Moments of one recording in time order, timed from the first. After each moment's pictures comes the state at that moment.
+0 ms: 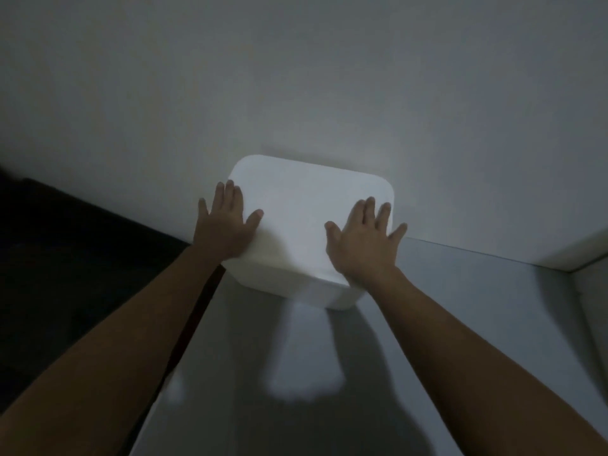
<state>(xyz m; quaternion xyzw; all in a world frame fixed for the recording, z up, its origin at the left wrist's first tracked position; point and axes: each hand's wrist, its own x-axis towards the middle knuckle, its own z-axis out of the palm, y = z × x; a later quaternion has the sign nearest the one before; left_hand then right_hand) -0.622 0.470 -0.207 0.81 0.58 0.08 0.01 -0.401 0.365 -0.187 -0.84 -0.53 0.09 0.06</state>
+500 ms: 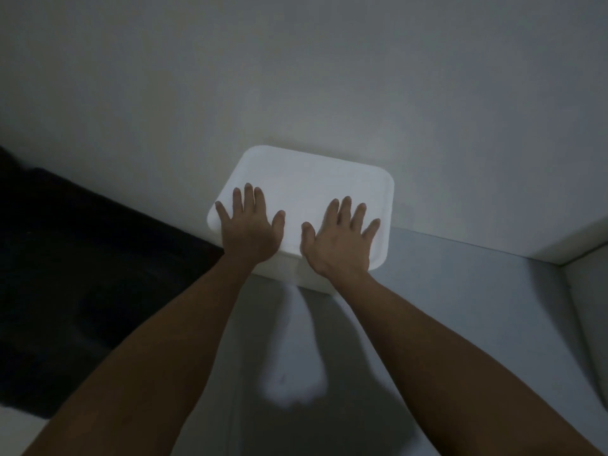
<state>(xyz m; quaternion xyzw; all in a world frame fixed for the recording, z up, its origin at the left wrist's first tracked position) -0.596 0.420 -0.222 0.77 0.63 0.12 -0.06 -0.451 0.344 -0.195 -0.82 -0.57 0.06 0.08</state>
